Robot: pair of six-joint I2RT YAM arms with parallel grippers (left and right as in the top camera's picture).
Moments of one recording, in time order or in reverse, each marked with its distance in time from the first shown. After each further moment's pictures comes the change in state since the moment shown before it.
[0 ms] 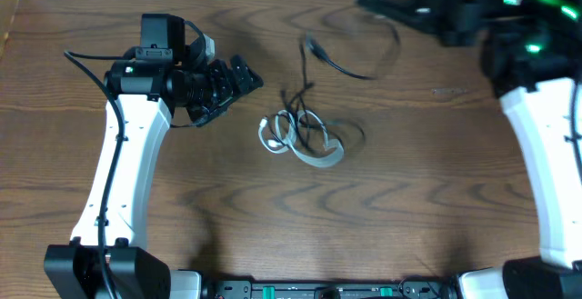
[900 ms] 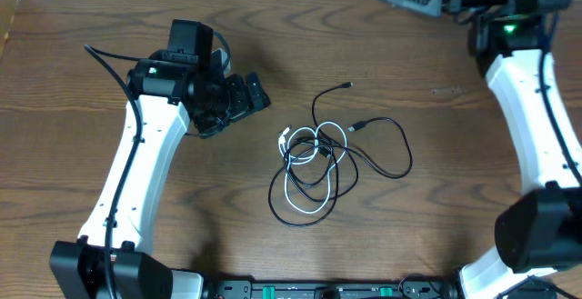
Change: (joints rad) left arm -0.106 0.000 0.000 -0.102 -0.176 0.000; right arm -0.095 0.184 -0.160 -0.069 -0.080 0.046
